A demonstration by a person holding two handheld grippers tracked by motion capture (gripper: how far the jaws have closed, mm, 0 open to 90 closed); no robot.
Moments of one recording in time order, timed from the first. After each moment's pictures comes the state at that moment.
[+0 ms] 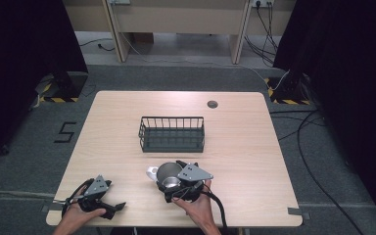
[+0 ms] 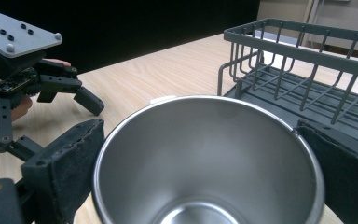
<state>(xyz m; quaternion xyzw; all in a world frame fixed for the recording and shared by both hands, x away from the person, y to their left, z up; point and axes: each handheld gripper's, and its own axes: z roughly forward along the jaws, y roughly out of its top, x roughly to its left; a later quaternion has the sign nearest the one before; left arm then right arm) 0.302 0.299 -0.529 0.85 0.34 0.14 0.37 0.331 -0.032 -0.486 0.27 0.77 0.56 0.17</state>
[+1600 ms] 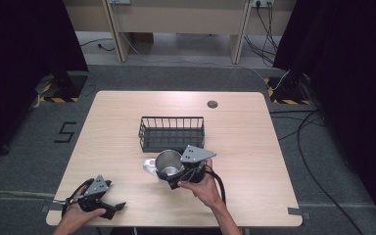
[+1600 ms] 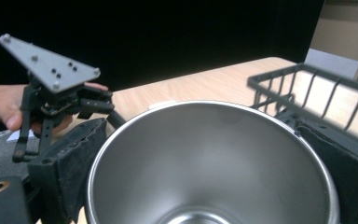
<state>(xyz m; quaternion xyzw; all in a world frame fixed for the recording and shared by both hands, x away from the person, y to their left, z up) 0.302 0.299 -0.529 0.85 0.34 0.14 0.37 0.375 -0.041 -0.449 0.18 0.78 0.59 0.10</state>
